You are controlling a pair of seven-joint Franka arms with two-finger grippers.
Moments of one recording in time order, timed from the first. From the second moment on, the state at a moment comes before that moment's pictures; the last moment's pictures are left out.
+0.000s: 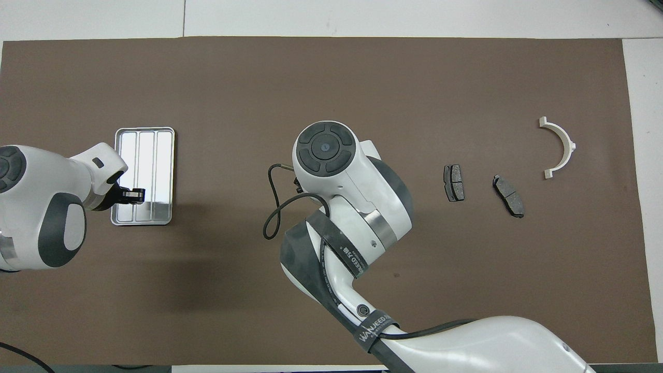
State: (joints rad) left arm 0.09 0.06 -0.09 -2.25 0.05 2.30 0.06; right arm 0.55 0.43 0.11 -1.57 -0.01 1.93 1.08
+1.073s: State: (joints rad) left arm 0.09 0.14 -0.10 -2.26 0.05 2.41 0.06; right arm 0.61 0.60 0.10 -1.58 -0.01 2.18 1.17
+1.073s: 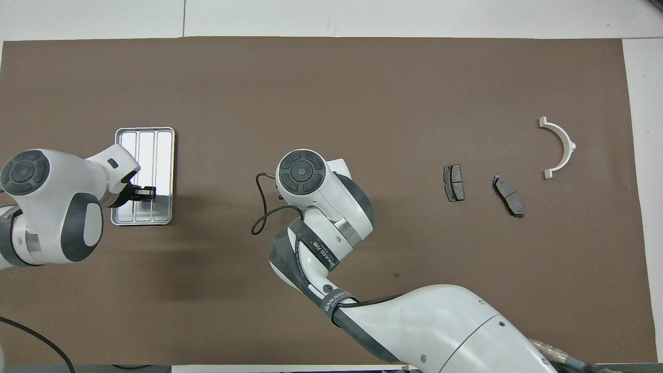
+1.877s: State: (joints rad) left arm -0.29 0.11 -0.14 -1.82 0.02 1.95 -0.49; right arm 0.29 0.42 0.08 -1.54 -0.02 2.04 0.74
